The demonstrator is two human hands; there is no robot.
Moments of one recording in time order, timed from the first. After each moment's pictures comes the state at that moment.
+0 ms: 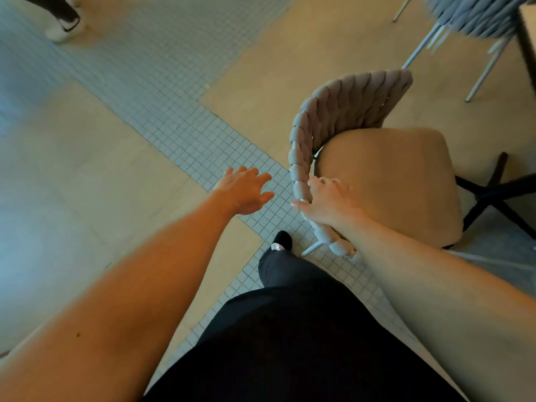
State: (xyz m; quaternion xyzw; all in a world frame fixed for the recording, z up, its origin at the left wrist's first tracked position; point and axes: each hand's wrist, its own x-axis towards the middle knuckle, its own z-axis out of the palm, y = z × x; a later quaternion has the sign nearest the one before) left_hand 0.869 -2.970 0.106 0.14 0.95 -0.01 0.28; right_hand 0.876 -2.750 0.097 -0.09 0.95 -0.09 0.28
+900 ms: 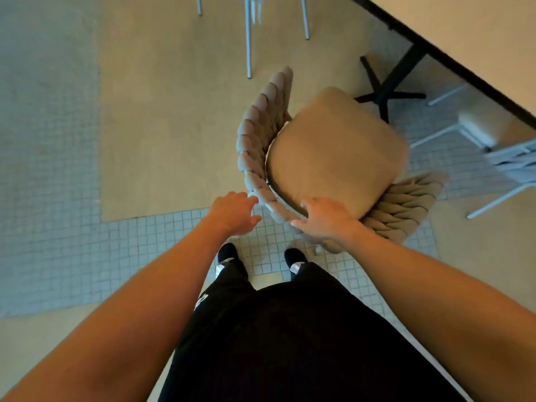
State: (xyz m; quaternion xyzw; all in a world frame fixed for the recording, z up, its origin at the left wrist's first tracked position) left_hand 0.626 -2.966 0.073 0.48 0.81 -0.09 0.32; right_hand 0.787 -2.800 0.090 0.25 0.89 -0.20 0.33
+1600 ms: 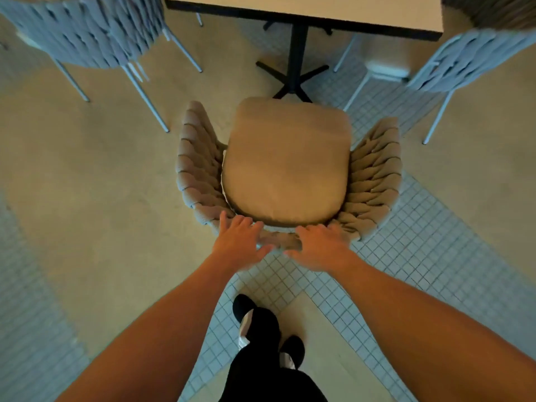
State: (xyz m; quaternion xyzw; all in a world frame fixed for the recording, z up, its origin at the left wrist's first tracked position) left_hand 0.613 -2.905 -0.007 0.69 0.67 -0.13 0.23; right_hand 0.813 -2.844 0.003 0.46 0.81 -0.23 0.27
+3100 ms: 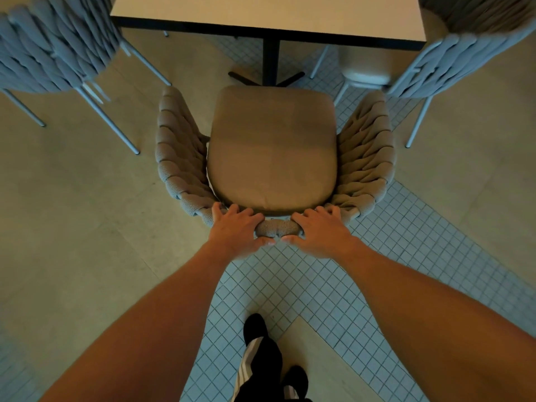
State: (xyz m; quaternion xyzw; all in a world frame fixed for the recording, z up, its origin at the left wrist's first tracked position) left_hand 0.598 -2.760 -0.030 0.75 0.62 -0.16 0.17; right_hand 0.815 -2.716 -0.027 0.47 0.83 -0.20 0.22
